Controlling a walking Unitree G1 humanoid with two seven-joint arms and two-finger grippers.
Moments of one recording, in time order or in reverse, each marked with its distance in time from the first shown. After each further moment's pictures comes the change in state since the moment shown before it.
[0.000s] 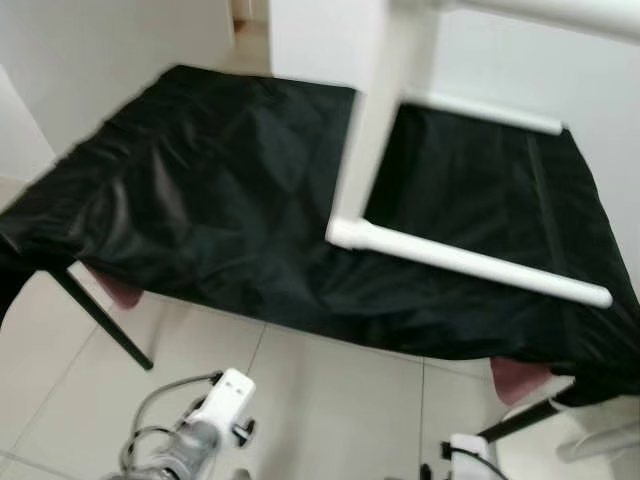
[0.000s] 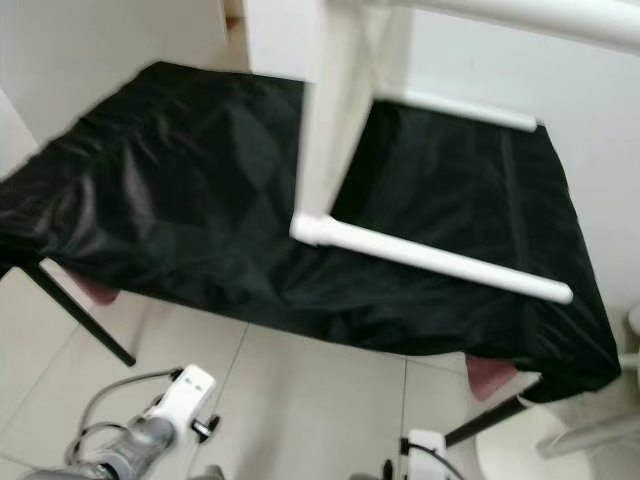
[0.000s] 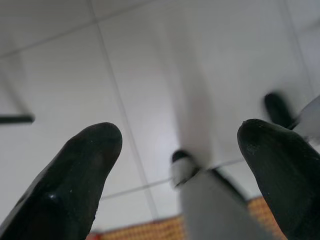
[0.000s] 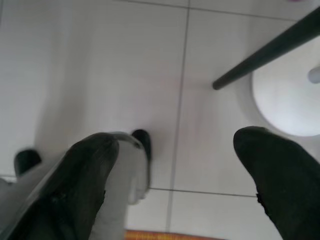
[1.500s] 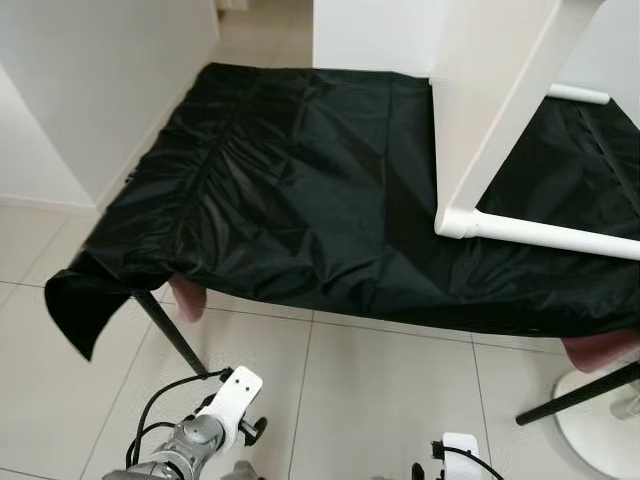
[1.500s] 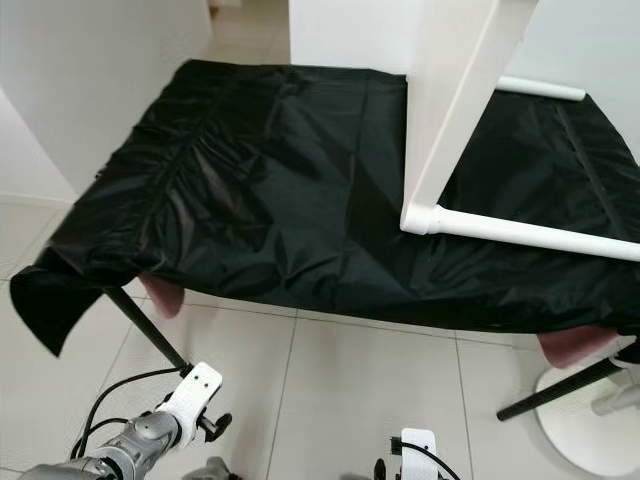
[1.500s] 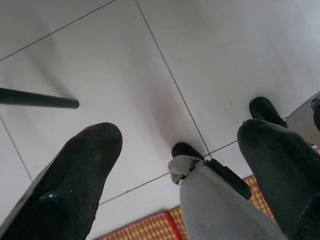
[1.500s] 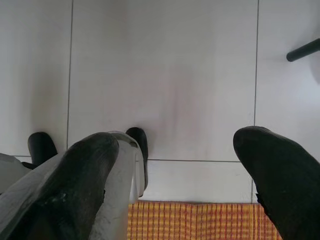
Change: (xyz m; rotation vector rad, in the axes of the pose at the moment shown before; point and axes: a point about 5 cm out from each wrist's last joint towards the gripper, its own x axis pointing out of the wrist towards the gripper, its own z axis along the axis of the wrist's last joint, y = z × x) left arm -0.003 0.017 0.002 0.029 -0.014 -0.018; right arm 0.003 0.011 0.014 -0.030 -0.079 0.039
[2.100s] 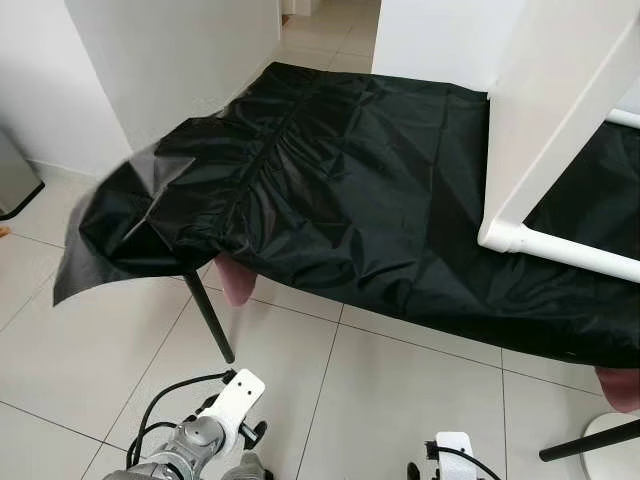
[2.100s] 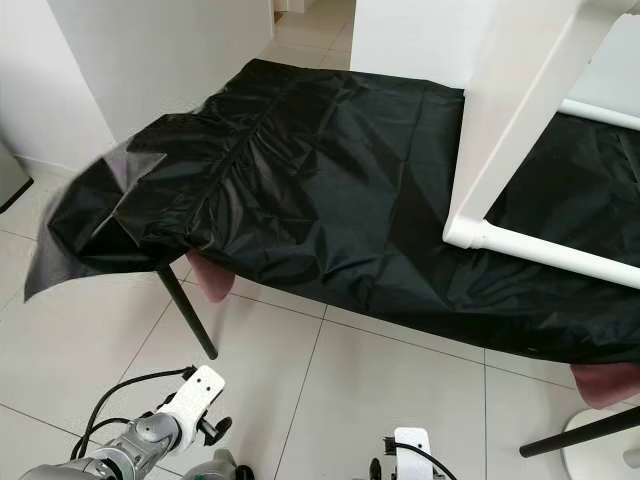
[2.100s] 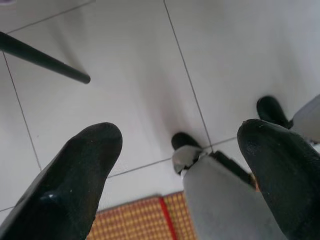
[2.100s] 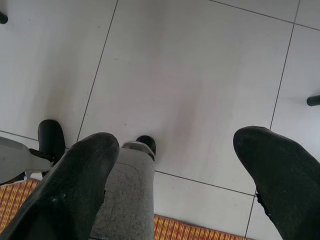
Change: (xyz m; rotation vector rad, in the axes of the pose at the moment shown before) left arm 0.000 -0.002 -0.002 0.004 -0.010 -0.007; right arm 0.000 0.003 0.002 -0.030 -0.032 0.026
